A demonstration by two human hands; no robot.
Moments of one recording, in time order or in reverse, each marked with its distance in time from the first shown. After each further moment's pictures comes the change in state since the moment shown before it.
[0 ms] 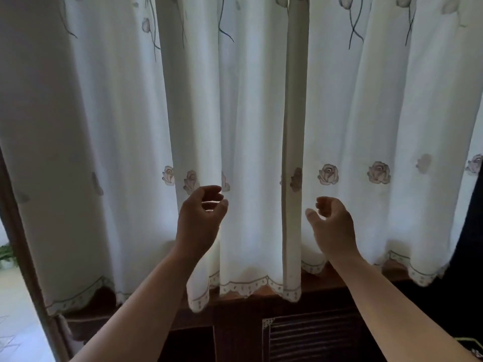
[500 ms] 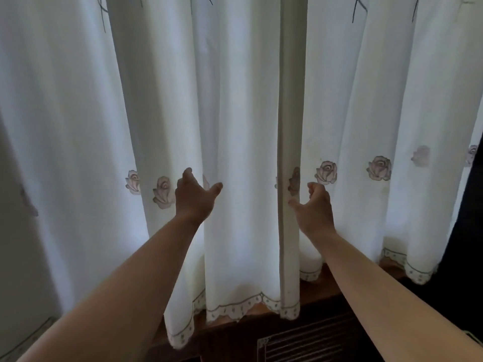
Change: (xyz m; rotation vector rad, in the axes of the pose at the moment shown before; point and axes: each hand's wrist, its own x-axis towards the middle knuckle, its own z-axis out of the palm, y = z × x) left_hand 0.151 -0.085 0.076 0.245 -0.076 -0.144; right_hand 0.104 0.034 0.081 -0.150 0.065 0.059
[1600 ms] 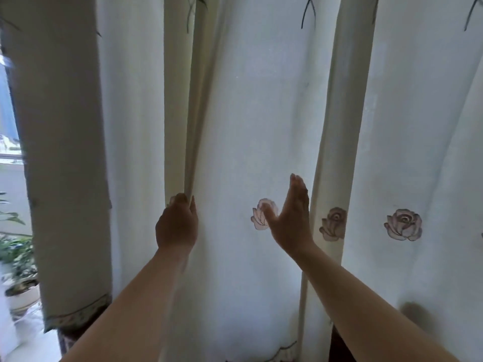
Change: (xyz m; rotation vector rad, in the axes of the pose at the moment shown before) left_hand 0.015 -0.044 -0.029 0.540 0.524 -0.056; right_hand 0.062 -0.042 0.112 0.055 -0.184 -0.640
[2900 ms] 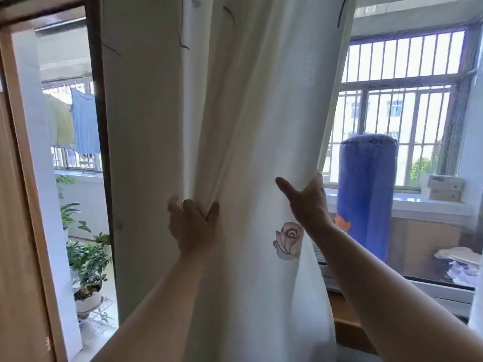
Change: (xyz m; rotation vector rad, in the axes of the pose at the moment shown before) left_hand 0.122 -0.152 -0.020 -0.135 0.149 -0.216; right_hand 0.087 -0.125 0.149 0.516 -0.114 0.337
